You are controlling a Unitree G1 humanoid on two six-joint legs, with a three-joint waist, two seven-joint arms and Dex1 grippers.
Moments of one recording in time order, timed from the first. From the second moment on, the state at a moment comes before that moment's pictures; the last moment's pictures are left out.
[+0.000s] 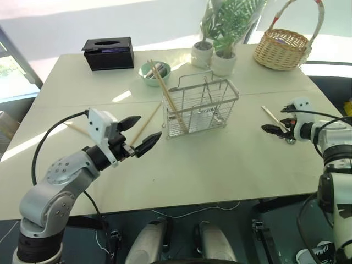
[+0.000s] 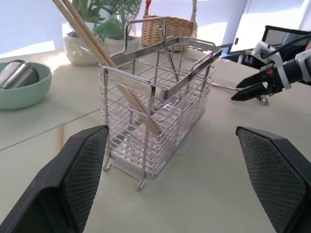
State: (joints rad) left arm -0.12 0.55 0.17 -0.65 -0.76 0.68 -0.43; right arm -0.90 -0.79 -0.07 1.15 -0.01 0.26 0.78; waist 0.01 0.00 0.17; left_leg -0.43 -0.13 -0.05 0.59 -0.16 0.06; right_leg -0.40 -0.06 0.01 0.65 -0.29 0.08
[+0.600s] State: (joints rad) left arm -0.13 0.54 0.17 -0.65 -0.75 0.68 -0.41; right arm -0.92 -0.77 -0.13 1.18 0.03 0.36 0.73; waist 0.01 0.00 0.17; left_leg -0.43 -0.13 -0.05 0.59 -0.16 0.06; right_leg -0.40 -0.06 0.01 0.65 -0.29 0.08
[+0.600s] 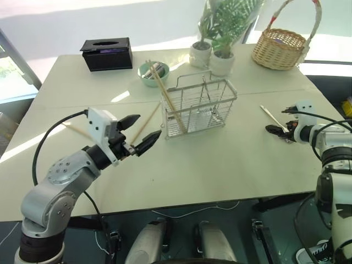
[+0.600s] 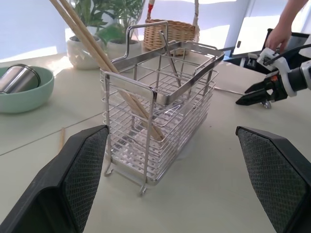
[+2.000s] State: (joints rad) left arm -0.18 0.62 0.19 -0.56 -0.76 0.66 -0.53; right arm -0.77 -0.49 -0.29 0.30 0.15 0.28 0.38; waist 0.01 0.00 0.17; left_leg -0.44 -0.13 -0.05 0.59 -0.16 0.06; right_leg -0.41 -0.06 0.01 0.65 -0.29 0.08
